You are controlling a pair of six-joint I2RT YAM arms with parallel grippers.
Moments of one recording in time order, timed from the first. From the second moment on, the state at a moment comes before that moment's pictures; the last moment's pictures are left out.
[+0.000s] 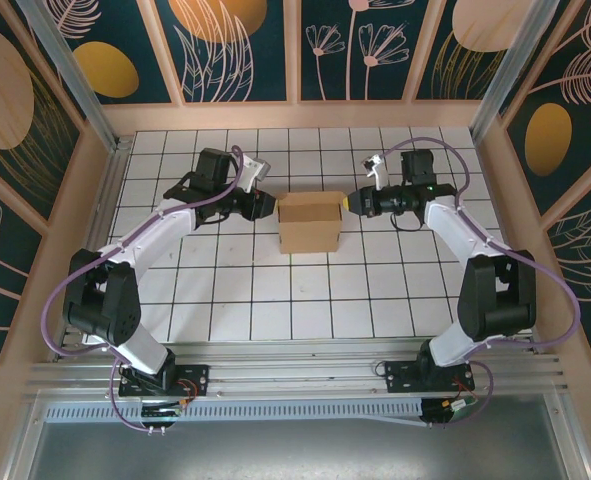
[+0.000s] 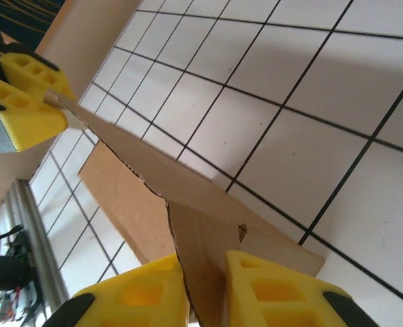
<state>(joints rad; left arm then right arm) -0.40 1.62 1.23 -0.36 0.58 -0.10 0.19 1.56 1.15 -0.41 -0.82 0.01</state>
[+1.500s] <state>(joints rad) -0.53 1.53 1.03 -0.06 0.27 -0.56 0.45 1.29 0.77 0.05 -0.21 0.45</state>
